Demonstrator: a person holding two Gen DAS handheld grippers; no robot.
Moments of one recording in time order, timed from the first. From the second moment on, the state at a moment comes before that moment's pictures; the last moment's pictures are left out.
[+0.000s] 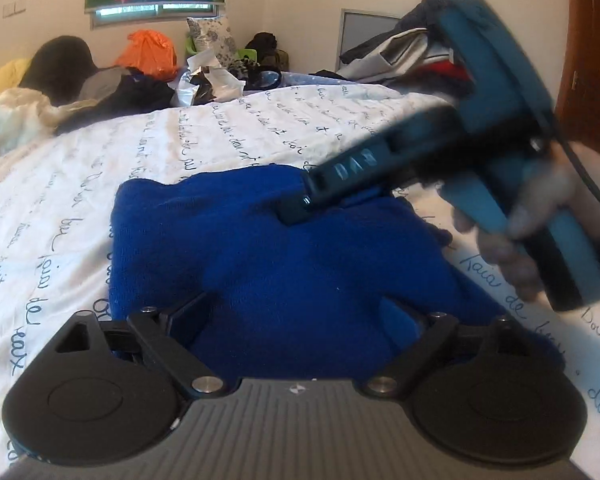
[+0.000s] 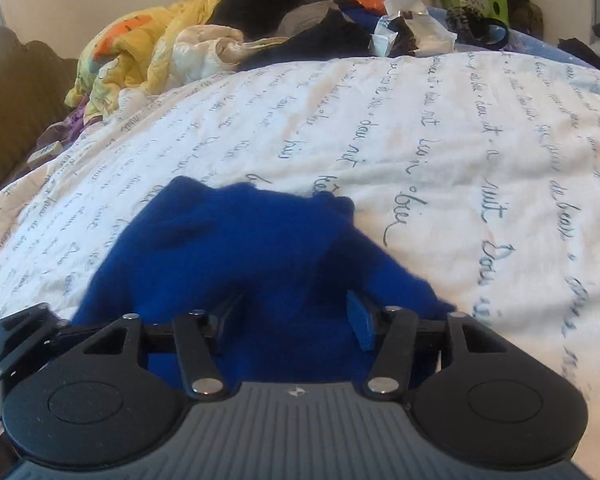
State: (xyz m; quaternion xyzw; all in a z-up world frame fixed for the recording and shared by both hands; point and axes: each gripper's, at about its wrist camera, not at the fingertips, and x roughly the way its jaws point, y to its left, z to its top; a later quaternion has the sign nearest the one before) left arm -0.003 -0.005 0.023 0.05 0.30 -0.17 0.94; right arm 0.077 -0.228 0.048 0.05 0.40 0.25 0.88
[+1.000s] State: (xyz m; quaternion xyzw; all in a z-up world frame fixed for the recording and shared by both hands) left arm -0.081 0.101 0.038 -0.21 0.32 -0.16 0.91; right arm -0.045 -0.296 0.083 0.15 0.40 0.28 0.86
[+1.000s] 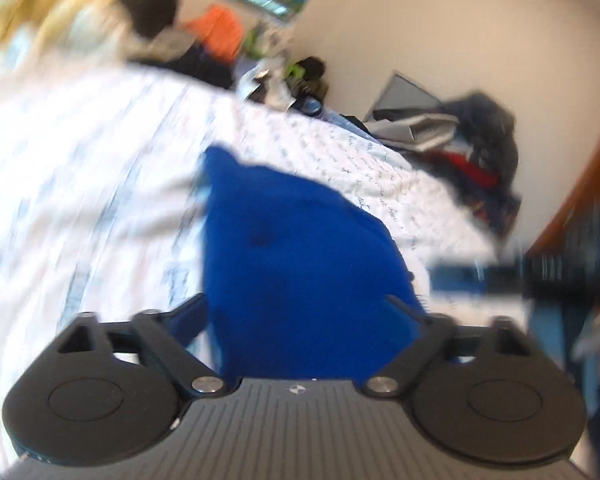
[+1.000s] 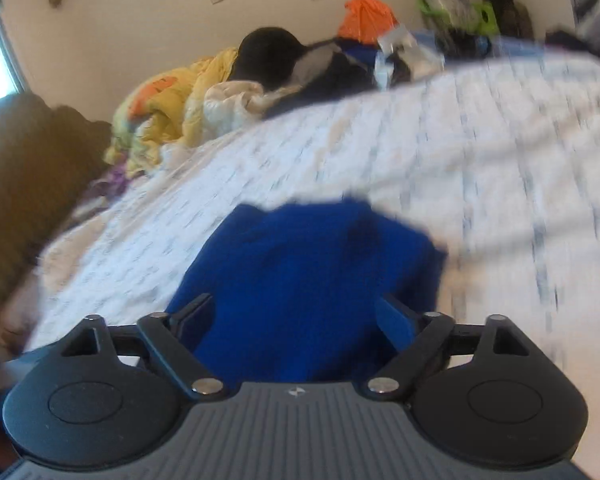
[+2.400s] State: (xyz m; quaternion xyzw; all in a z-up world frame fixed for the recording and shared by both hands) left arm -0.086 0.050 0.049 -0.05 0.30 -0.22 0.92; right arm 0.025 -0.218 0.098 0.00 0.38 0.27 0.88
